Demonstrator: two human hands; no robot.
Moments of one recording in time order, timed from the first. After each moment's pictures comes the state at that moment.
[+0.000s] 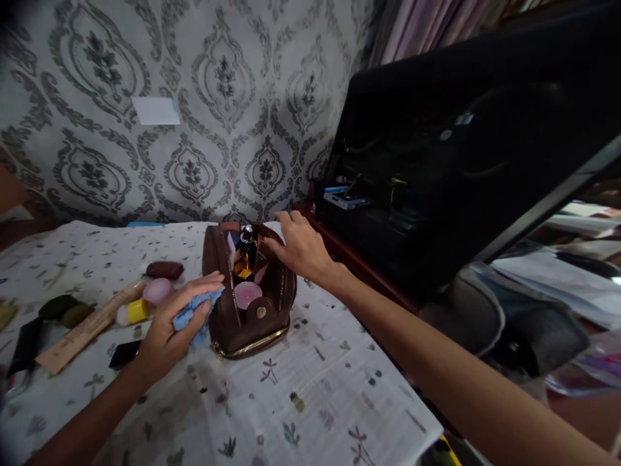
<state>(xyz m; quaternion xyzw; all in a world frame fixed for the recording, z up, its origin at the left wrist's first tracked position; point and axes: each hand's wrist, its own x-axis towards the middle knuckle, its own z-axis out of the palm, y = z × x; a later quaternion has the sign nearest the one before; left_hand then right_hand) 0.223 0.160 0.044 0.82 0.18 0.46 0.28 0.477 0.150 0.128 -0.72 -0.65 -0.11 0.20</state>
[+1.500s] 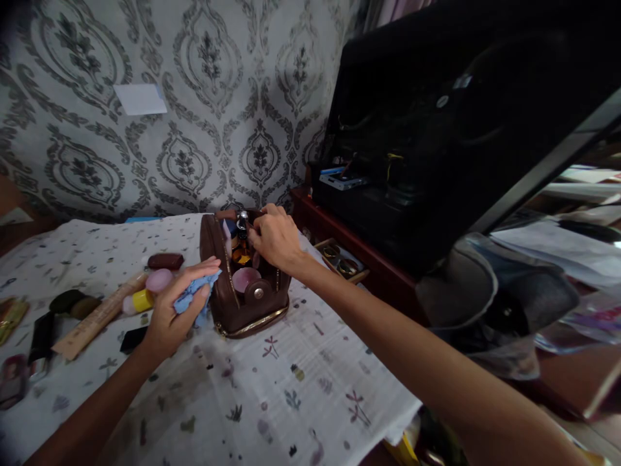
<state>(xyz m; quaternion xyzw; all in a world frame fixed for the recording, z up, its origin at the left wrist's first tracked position) 0.225 0.159 0.042 0.81 0.18 0.48 0.28 0.445 0.155 0.112 -0.73 -0.65 -0.09 0.19</state>
